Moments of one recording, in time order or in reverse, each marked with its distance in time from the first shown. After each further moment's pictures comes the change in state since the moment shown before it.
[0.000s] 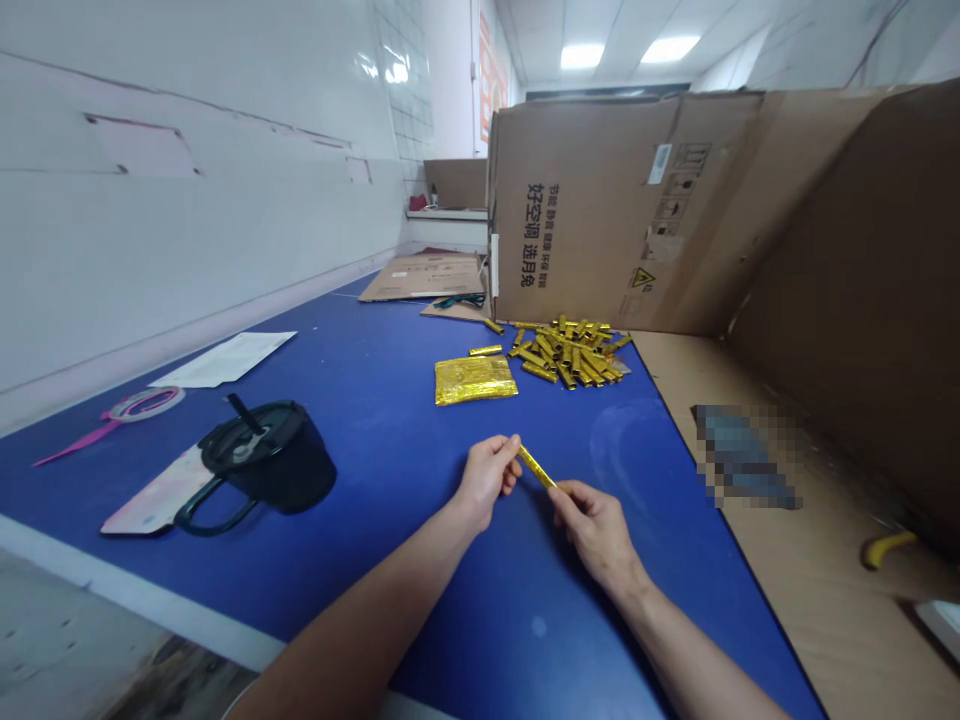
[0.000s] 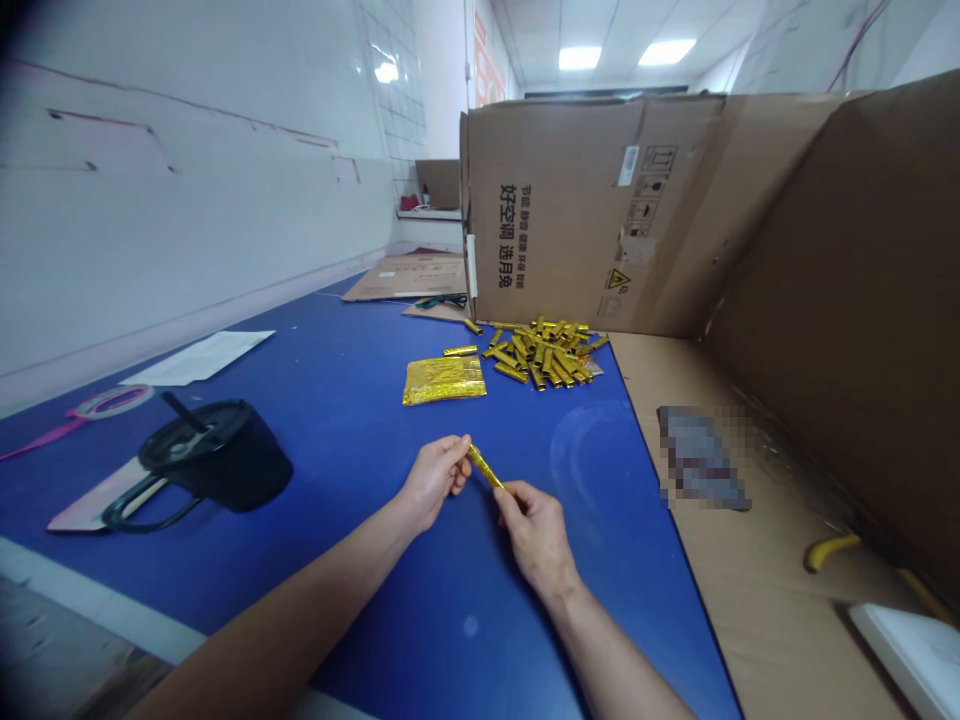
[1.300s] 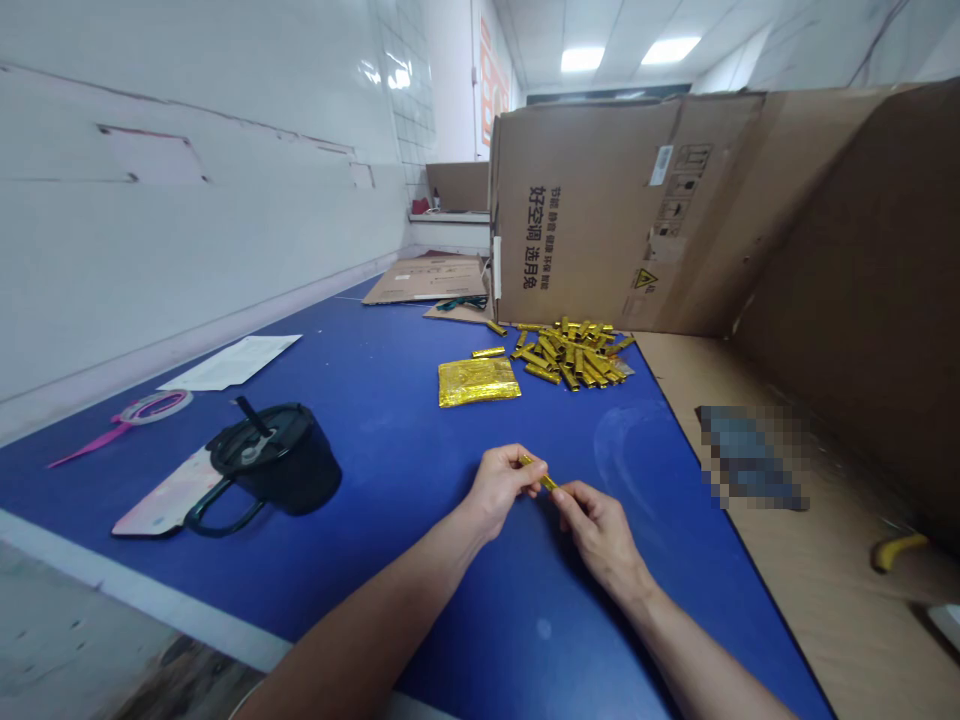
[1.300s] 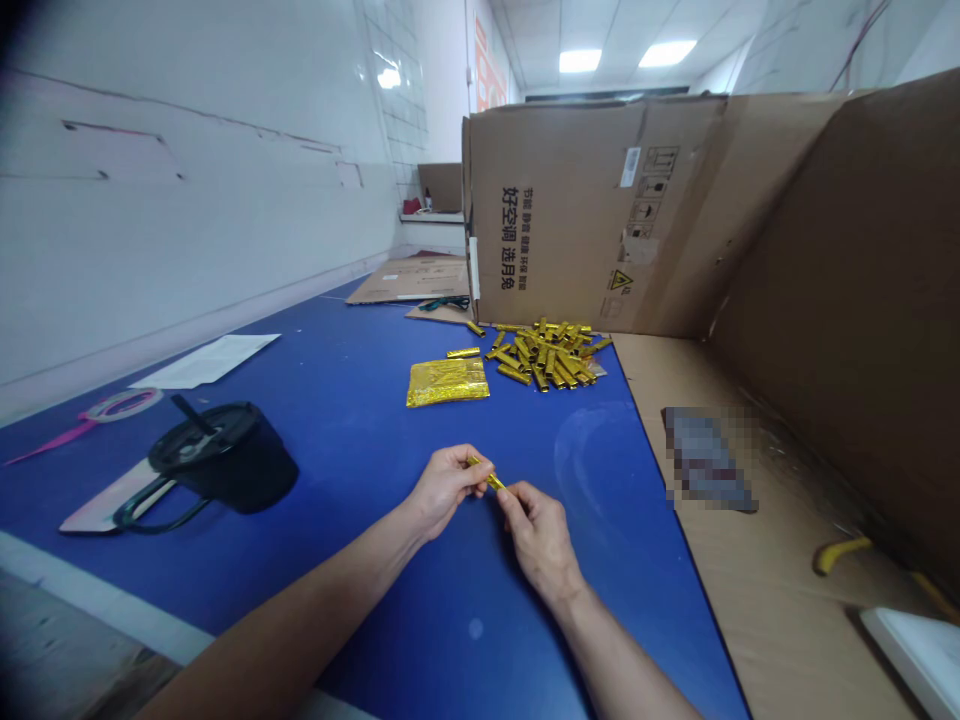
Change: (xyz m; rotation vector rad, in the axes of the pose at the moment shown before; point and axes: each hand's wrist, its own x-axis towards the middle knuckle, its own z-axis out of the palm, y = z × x) left_hand -0.008 0.000 0.008 -0.041 -0.132 0.025; right_hand -0.003 -0.004 -0.001 -0.044 -0.017 -0.095
